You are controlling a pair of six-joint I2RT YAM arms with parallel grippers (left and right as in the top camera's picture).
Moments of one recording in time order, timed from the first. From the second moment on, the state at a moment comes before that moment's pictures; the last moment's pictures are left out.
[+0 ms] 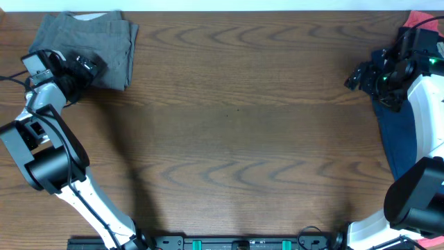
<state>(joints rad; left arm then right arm) 0.50 2.20 1.50 -0.25 0.42 -0.43 -0.25 1.76 1.49 -0.99 -0.20 0.26</state>
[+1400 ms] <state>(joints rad) 0.51 2.14 1.48 -0.34 -0.02 -0.42 -0.25 1.76 1.49 -0.99 -0.20 0.26</state>
